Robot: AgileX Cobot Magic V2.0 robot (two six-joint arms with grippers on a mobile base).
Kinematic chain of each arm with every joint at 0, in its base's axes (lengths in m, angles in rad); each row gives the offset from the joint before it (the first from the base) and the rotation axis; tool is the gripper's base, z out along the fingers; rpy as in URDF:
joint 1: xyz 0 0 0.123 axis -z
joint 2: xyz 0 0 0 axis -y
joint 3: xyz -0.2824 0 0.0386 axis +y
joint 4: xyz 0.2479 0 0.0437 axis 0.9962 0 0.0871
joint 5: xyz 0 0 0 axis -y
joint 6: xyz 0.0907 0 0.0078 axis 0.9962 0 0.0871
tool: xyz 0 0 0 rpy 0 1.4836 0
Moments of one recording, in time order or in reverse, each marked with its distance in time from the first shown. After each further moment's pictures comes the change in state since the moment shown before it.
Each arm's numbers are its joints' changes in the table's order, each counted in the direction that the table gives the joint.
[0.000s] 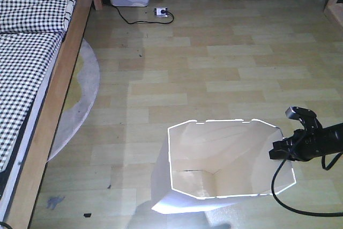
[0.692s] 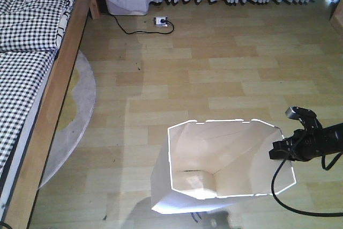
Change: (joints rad) left arm 0.000 0.000 0.000 0.000 0.000 0.000; right arm 0.000 0.000 0.000 0.000 0.000 0.000
